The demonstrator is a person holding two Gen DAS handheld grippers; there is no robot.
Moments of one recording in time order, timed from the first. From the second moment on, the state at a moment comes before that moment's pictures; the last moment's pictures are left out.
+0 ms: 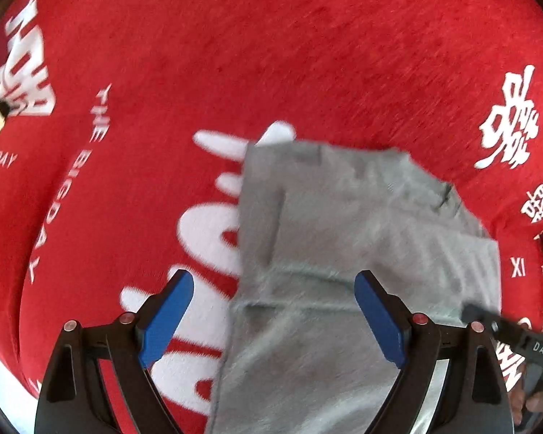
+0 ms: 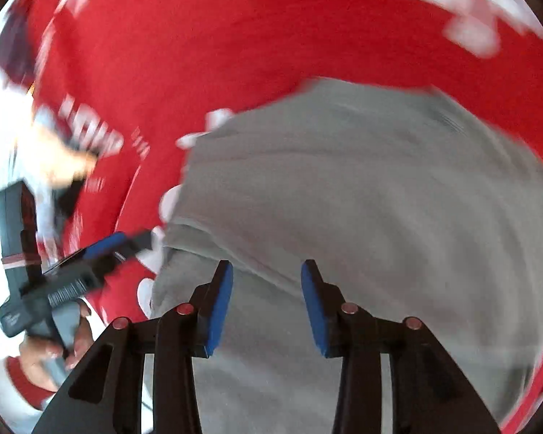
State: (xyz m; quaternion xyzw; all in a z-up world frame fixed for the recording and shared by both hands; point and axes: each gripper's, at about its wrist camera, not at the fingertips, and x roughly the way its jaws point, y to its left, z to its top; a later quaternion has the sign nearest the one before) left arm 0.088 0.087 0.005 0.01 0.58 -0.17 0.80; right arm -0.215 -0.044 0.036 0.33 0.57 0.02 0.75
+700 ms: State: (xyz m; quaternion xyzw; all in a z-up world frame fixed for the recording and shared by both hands) left arm 0.084 0.017 -0.054 0.13 0.62 -0.17 0.76; right arm -0.332 -0.195 -0.021 0.52 0.50 -0.14 0.68
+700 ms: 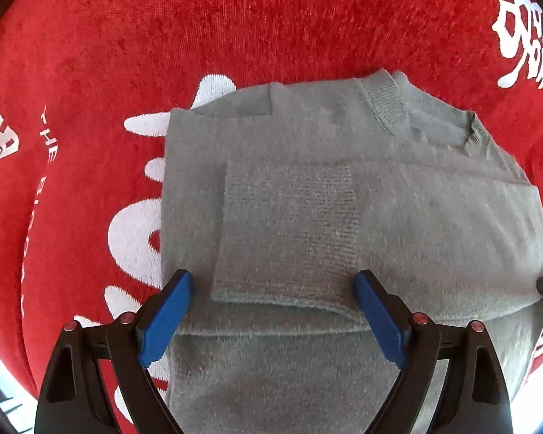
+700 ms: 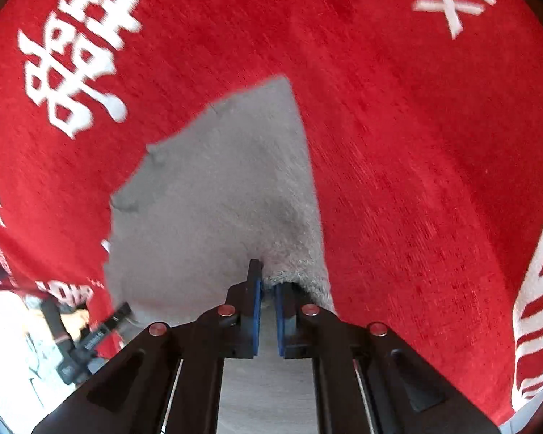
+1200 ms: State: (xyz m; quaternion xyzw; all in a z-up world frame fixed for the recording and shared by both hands) left arm 0.059 0.016 -0.035 0.15 0.62 -0.17 0.75; right arm -0.322 -0.153 0.025 0.39 0.57 -0.12 0.72
